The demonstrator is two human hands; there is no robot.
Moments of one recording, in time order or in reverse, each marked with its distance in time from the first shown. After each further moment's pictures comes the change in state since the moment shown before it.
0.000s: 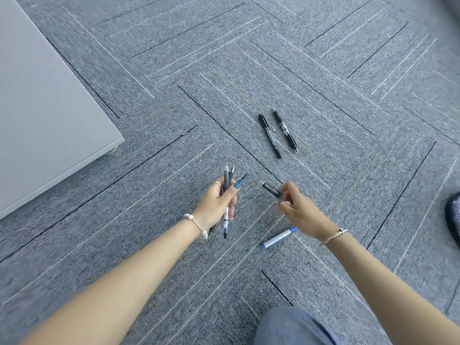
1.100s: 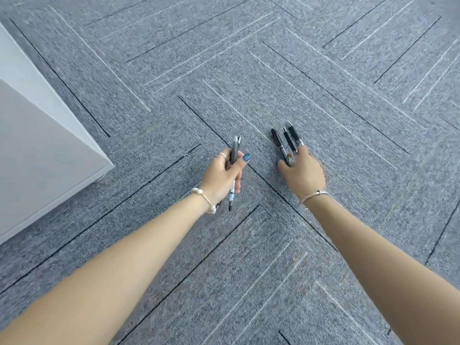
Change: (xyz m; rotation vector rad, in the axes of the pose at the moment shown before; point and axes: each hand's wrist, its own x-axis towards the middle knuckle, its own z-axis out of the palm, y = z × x) left_hand 0.115 0.036 -0.032 0.049 0.084 0.172; right_hand 0.152 -0.027 -0.026 -0.148 0.454 0.267
